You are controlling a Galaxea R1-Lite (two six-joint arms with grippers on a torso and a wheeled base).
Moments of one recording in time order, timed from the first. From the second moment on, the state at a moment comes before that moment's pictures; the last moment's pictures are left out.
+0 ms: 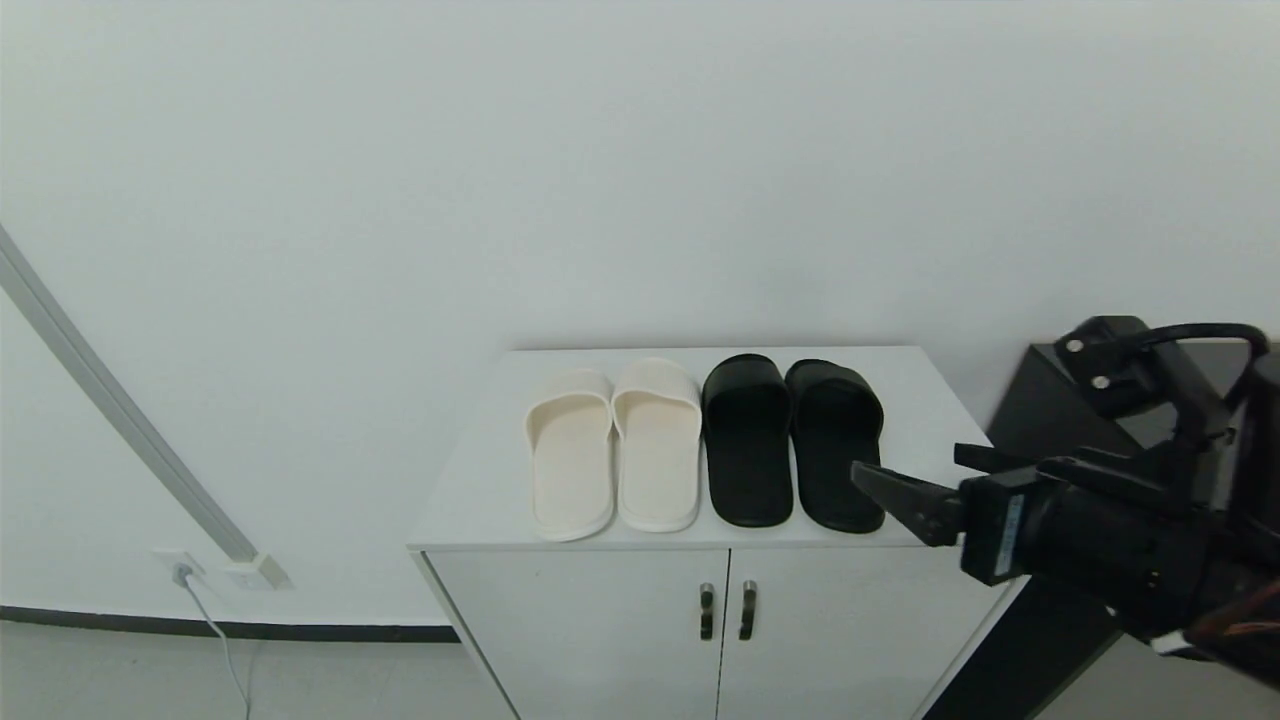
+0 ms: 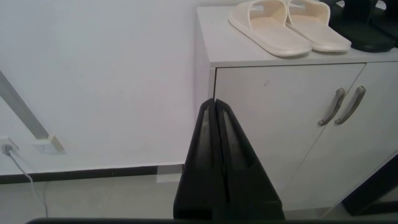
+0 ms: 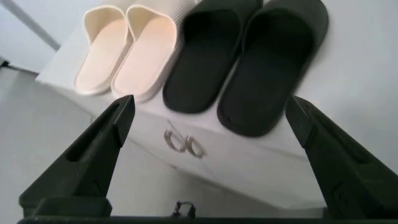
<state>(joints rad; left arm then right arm) 0.00 0.00 0.00 0.00 -0.03 0.00 0.80 1.38 -0.65 -0.51 -0.33 0.27</state>
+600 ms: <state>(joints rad) 0.00 0.00 0.00 0.00 -0.03 0.00 0.84 1.79 -0.92 -0.59 -0.67 0.27</state>
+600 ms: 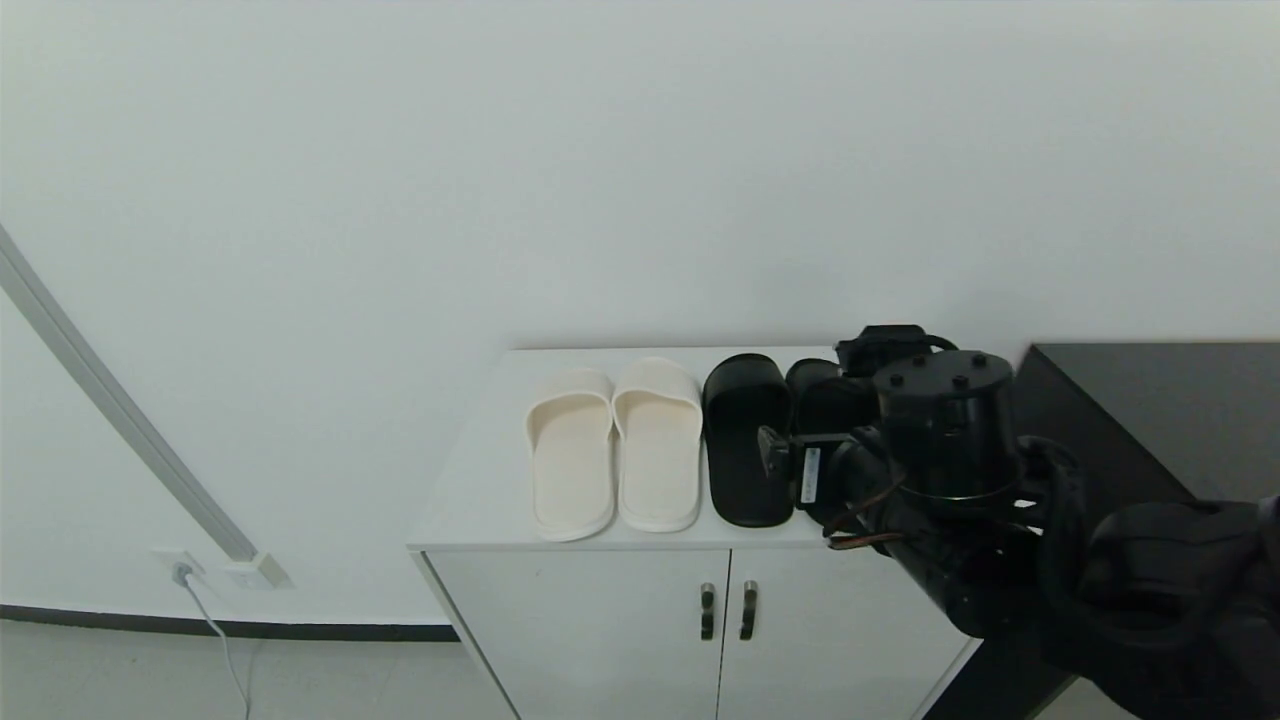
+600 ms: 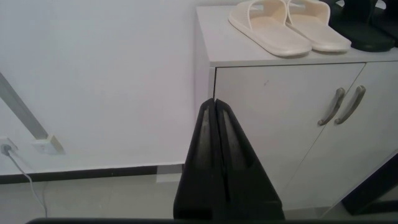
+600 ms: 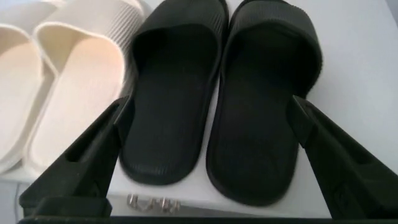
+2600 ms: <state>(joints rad) 0.00 0.00 0.00 0.00 -0.03 0.00 0.65 2.22 -1.27 -0.80 -0.66 0.13</state>
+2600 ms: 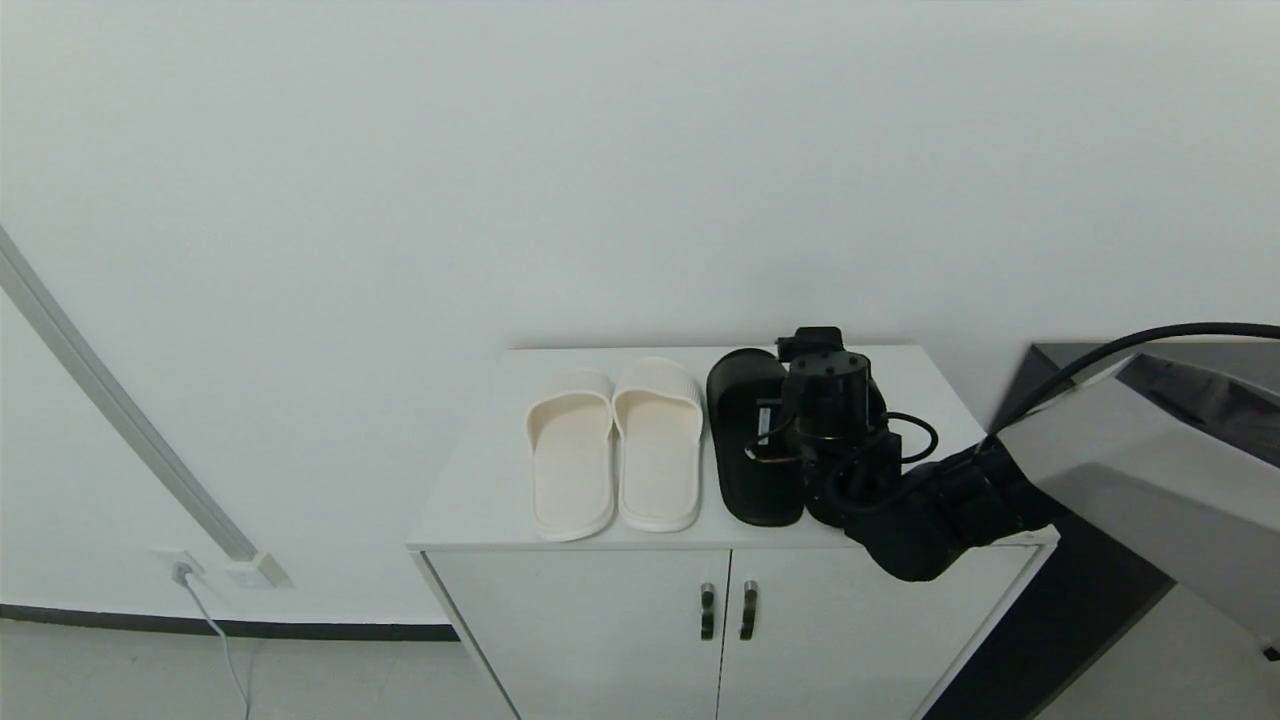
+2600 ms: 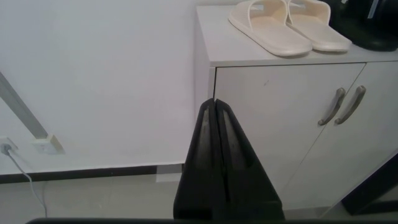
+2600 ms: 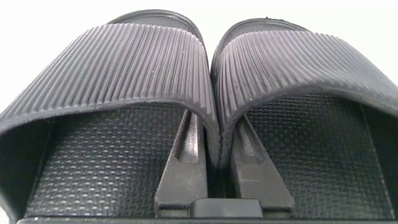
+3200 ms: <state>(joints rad) 0.00 0.00 0.00 0.00 -0.03 0.00 0.72 1.91 -0.96 -0.80 -0.35 0.06</state>
